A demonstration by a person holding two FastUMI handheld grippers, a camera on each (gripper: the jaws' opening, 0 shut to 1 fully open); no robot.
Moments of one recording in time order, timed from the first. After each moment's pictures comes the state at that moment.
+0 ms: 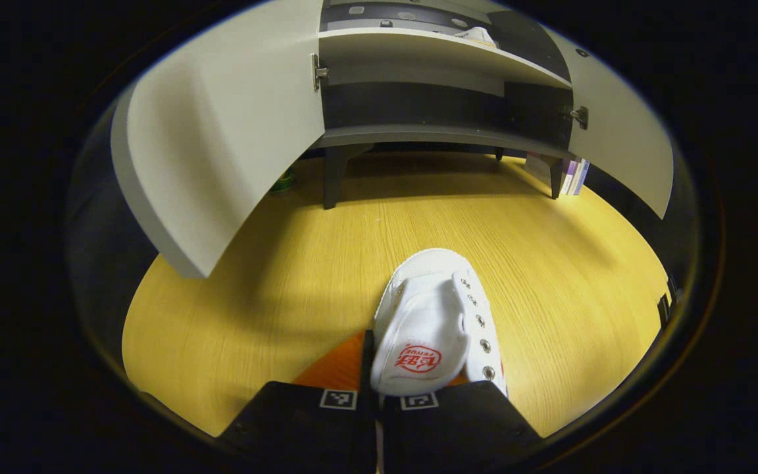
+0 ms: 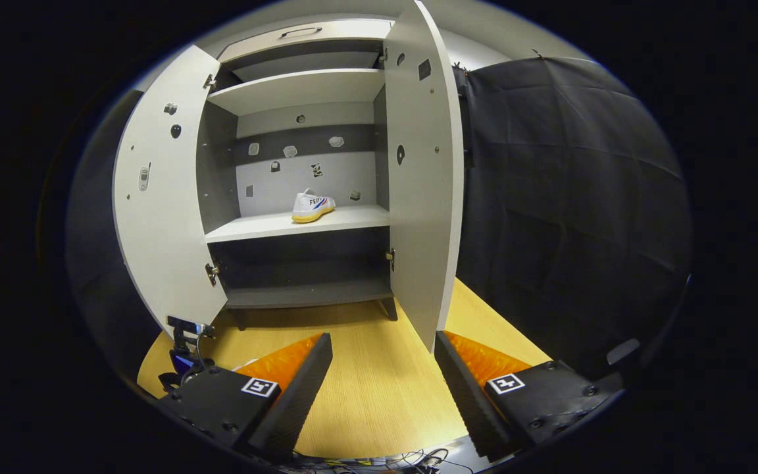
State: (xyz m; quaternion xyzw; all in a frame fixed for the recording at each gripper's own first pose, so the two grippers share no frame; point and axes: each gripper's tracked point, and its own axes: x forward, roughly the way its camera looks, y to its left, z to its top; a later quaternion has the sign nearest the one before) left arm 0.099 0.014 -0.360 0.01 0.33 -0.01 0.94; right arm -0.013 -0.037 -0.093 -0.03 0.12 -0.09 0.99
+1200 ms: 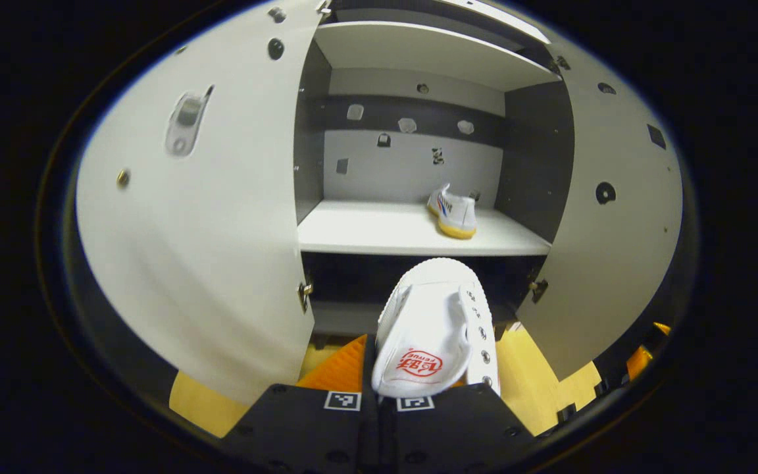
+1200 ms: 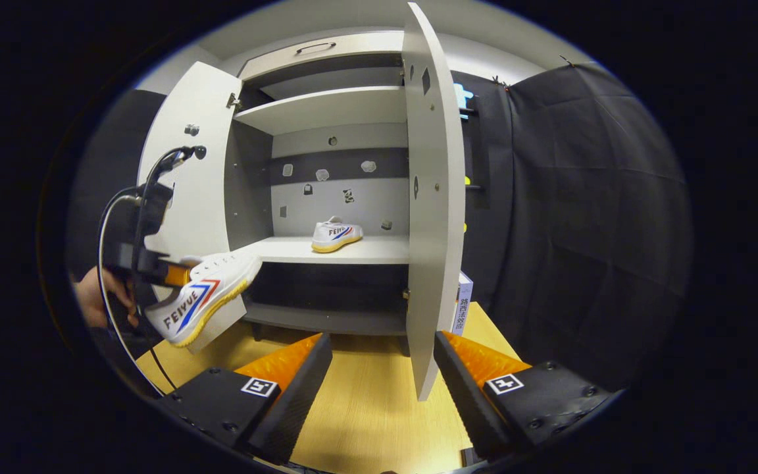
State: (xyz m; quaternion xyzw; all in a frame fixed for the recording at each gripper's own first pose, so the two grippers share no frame) left arm 0.156 -0.043 -0.014 -0.03 0.16 0.01 0.99; right arm 0.035 -0.081 -0.046 -0.05 0.08 0.04 1.00
